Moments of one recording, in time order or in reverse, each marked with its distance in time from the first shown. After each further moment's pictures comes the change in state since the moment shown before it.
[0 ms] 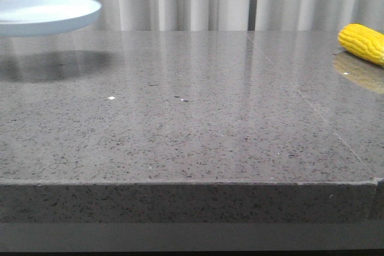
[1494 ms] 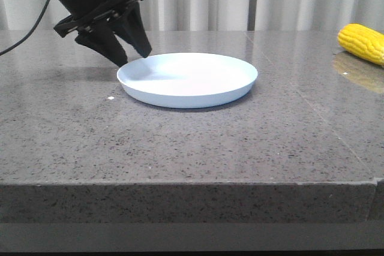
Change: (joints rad) left arm -0.477 0.156 -0.041 0.013 -0.008 0.000; right arm 0.000 0.000 0.000 0.000 0.000 0.000
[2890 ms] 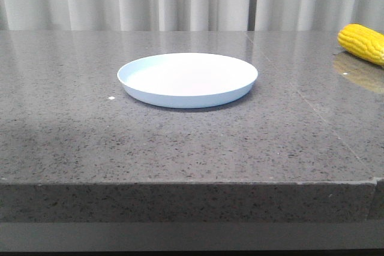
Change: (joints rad) left arm -0.370 -1.019 0.527 0.596 0.088 -0.334; right arm 0.000 0.000 0.000 0.000 0.000 0.000
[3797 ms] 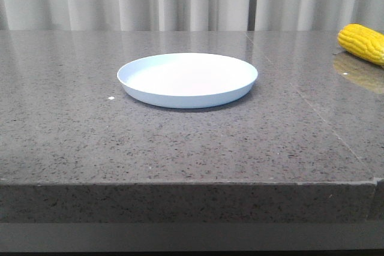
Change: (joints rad) left arm 0.000 -0.231 0.155 0.040 -0.024 -0.035; right arm -0.002 0.238 -0.147 -0.075 0.049 0.002
